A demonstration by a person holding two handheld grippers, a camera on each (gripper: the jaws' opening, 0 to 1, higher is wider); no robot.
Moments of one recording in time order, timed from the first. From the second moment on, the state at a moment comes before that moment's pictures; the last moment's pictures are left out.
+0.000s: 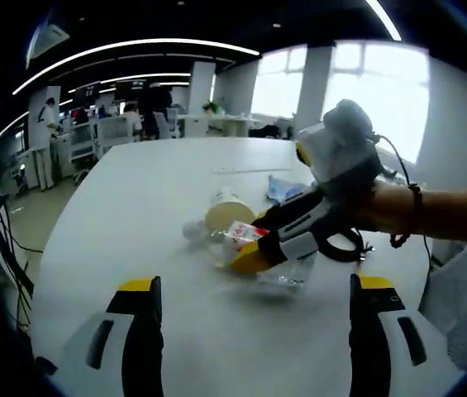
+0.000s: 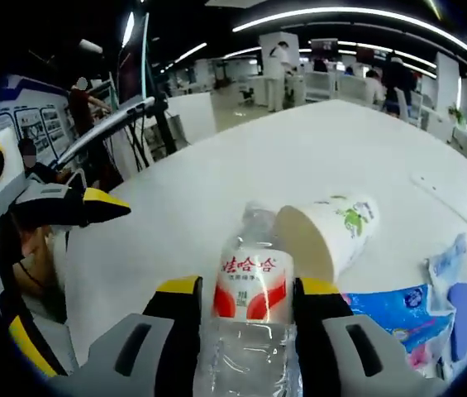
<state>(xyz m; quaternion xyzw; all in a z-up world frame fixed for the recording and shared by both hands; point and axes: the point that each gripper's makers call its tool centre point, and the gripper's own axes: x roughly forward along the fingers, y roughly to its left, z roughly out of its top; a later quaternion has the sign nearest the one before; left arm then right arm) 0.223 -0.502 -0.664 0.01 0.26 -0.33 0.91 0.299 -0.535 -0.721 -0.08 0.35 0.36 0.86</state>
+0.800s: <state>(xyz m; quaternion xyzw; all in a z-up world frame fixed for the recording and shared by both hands) 0.221 -0.510 -0.667 0.00 0.26 -0.34 0.90 0.300 -0.534 -0.730 -0.08 0.39 0.36 0.84</state>
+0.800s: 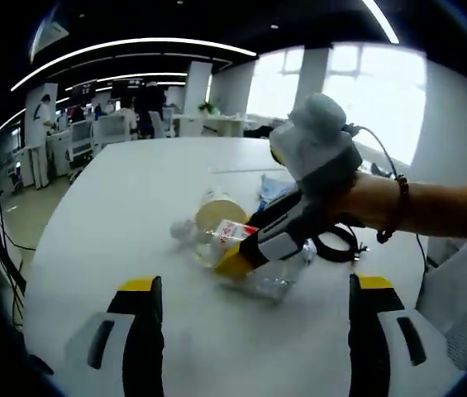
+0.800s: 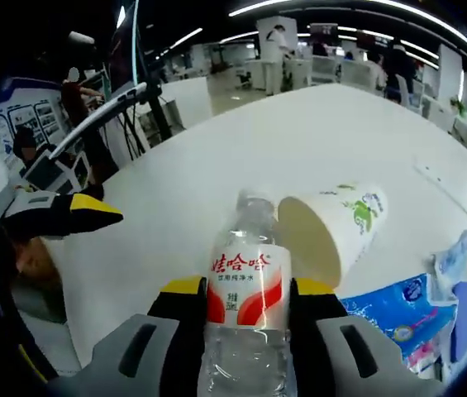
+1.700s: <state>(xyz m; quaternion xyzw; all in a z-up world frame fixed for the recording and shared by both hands) 0.219 -0.509 -0.667 0.00 0.25 -0.34 0.91 0.306 -0.511 -0.677 -0.01 0.23 0.43 0.88</state>
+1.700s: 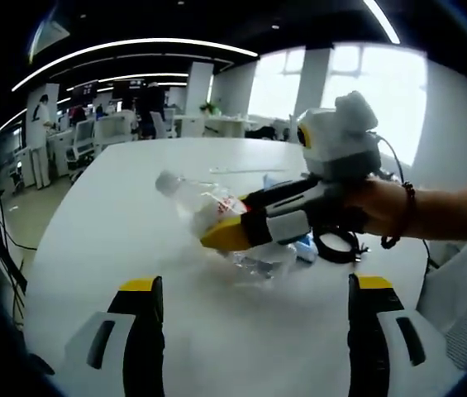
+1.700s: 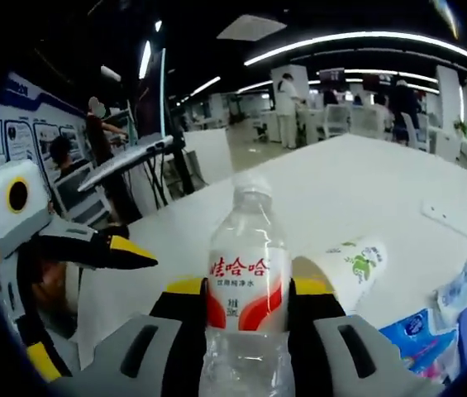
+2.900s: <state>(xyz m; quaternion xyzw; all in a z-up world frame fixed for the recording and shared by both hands) 0.265 -0.545 -0.669 0.07 0.19 -0.38 0.90 0.286 -0.508 -0.651 0.04 0.12 0.52 0.85</state>
